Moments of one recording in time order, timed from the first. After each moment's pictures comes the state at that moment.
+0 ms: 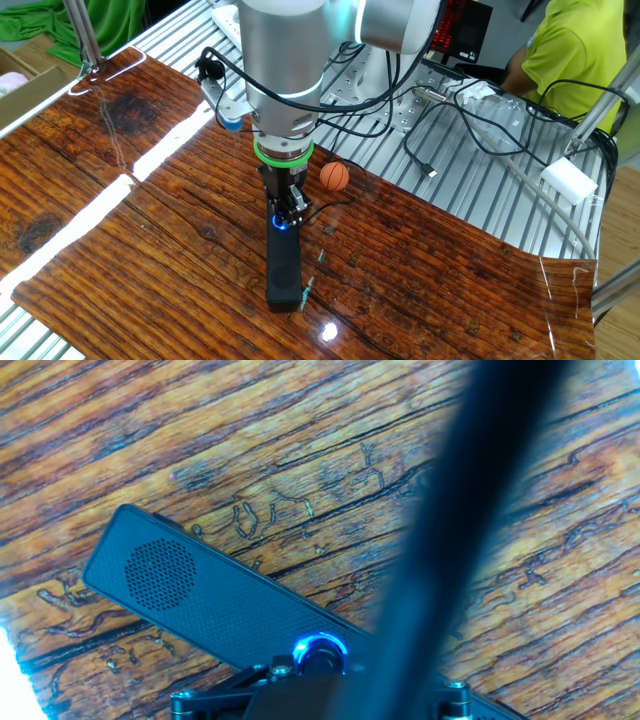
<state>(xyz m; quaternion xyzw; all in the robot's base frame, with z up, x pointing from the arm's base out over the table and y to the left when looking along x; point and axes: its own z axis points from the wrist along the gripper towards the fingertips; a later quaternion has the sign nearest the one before) 0.521 0.012 0.061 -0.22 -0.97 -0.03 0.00</state>
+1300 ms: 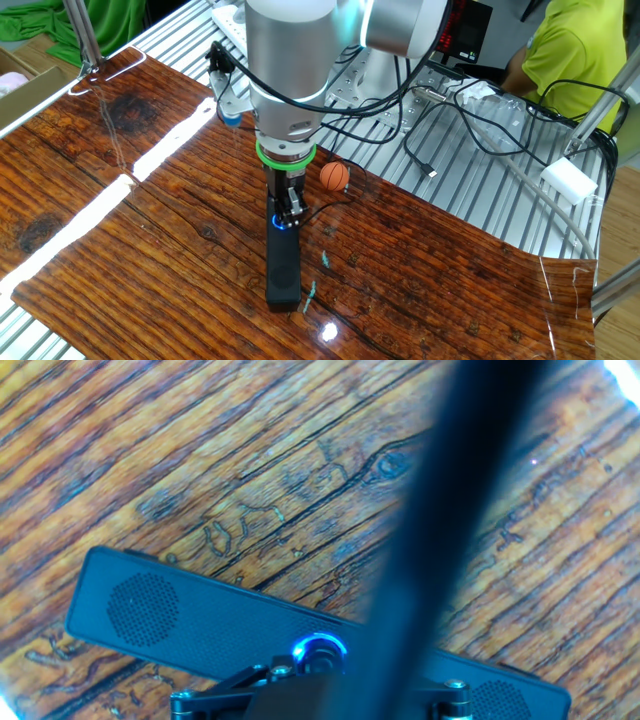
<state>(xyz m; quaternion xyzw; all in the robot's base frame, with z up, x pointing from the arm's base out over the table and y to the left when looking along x) 0.522 0.012 0.061 -0.33 -0.94 -0.01 0.00</state>
